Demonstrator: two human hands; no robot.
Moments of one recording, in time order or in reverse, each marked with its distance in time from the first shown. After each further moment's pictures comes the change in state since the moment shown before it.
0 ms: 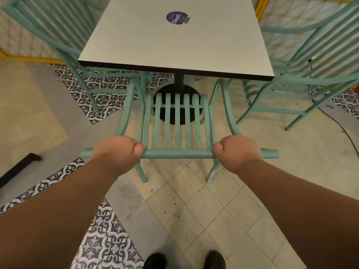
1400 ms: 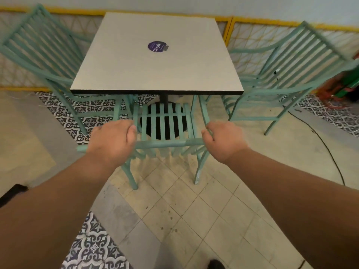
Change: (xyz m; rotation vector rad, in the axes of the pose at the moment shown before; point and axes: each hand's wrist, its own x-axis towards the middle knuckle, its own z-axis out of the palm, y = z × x) left_hand 0.007 0.010 -0.089 -0.204 0.293 -0.030; right_hand -0.017 -0.009 -0.073 0.102 0.321 -0.050
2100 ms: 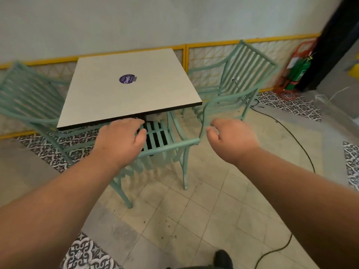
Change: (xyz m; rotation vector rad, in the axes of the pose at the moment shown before) left_hand -0.038 0.120 -0.136 -0.016 -0.033 0.273; right_hand -0.121 0.025 -0.162 0.011 0.114 0.219
